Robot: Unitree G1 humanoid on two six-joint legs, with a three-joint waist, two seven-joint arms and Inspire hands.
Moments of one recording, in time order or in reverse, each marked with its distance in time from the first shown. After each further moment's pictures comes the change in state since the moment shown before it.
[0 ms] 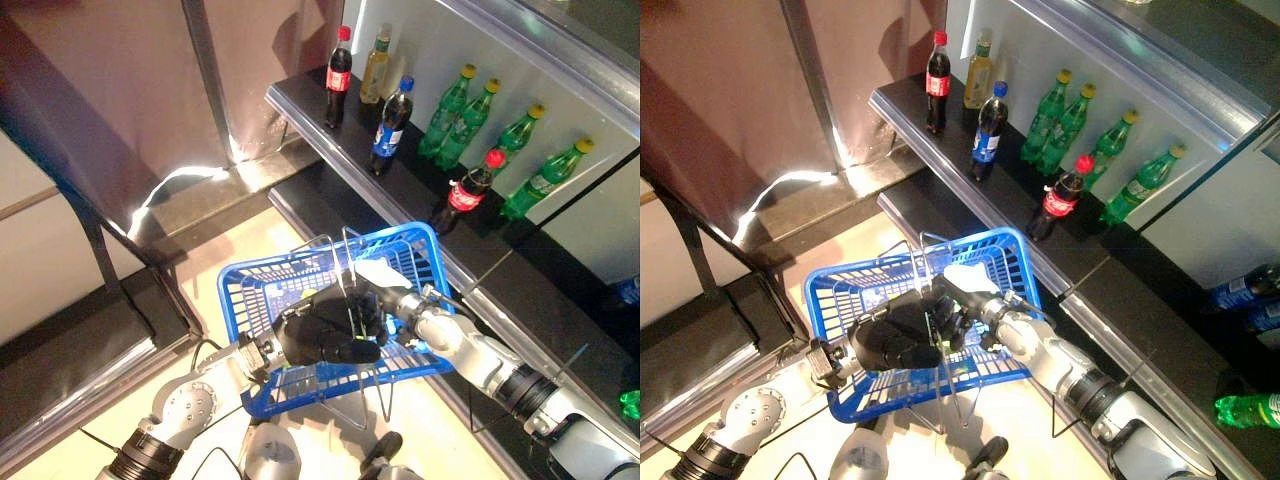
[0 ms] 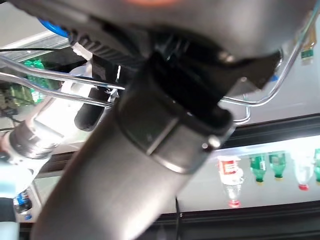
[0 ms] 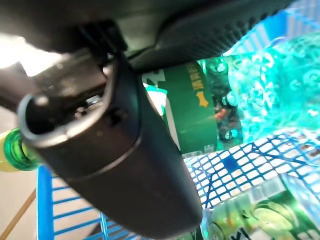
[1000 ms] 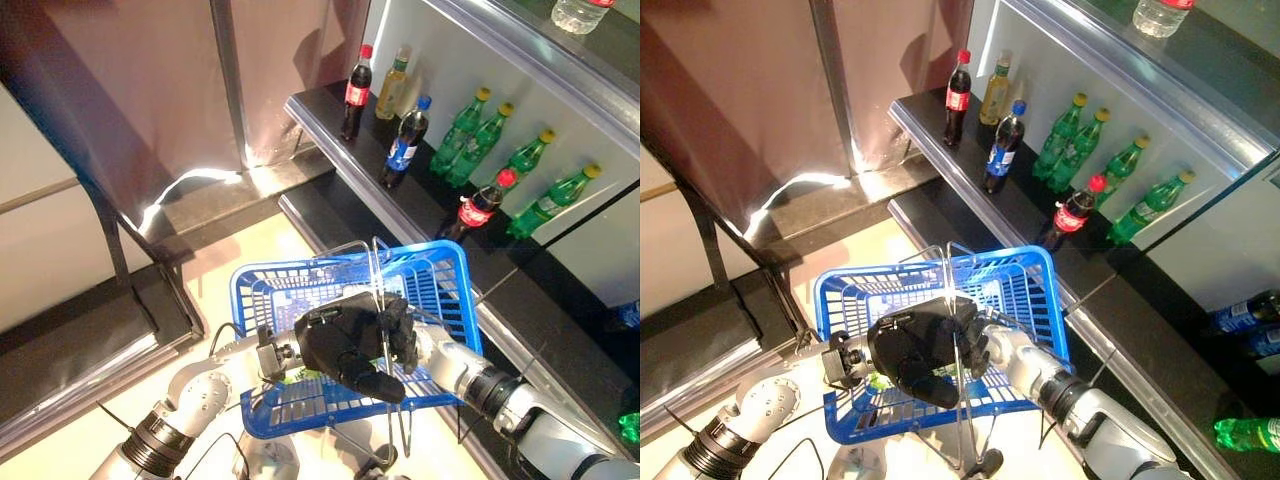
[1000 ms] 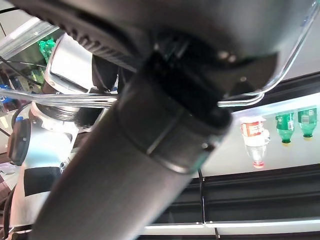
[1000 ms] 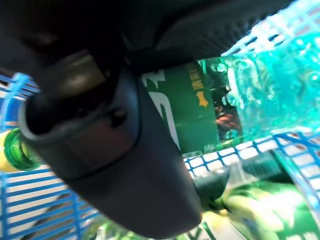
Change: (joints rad) left arm -0.073 0.004 -0.075 -0.031 0.040 0.007 -0.083; right arm -0.033 0.170 0.083 0.244 -0.076 0.104 0.046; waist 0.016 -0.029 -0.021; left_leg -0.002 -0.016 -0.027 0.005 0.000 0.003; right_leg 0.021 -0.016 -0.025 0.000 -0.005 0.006
